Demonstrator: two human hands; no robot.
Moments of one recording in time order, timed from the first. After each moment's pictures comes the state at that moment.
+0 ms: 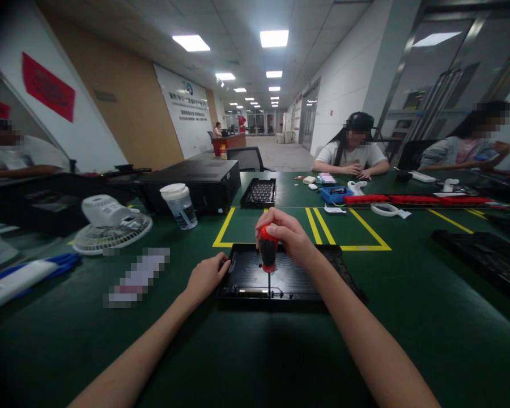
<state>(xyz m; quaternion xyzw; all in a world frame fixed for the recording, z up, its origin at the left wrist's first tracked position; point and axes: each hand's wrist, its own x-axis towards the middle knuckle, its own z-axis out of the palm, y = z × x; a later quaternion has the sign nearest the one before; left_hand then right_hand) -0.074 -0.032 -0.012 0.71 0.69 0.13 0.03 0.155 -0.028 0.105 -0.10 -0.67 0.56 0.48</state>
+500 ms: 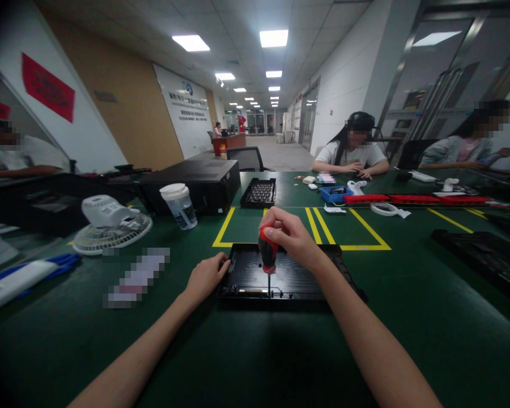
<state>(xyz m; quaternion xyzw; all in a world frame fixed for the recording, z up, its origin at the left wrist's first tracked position) -0.073 -0.032 -0.011 0.71 0.69 0.13 0.03 0.163 -0.033 0.116 -0.17 -0.76 0.41 0.47</state>
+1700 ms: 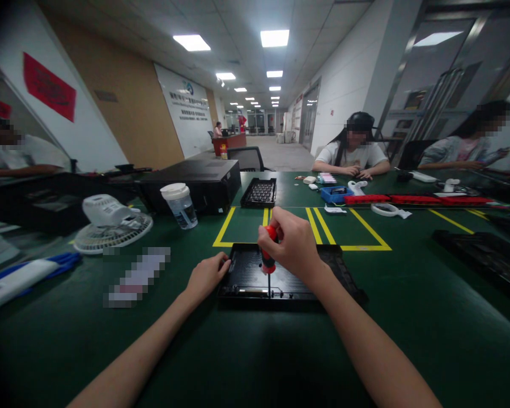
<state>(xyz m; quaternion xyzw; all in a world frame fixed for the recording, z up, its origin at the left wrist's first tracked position) -0.070 -0.035 -0.006 0.70 0.70 0.12 0.04 0.152 -0.056 0.125 -0.39 -0.80 0.01 0.46</state>
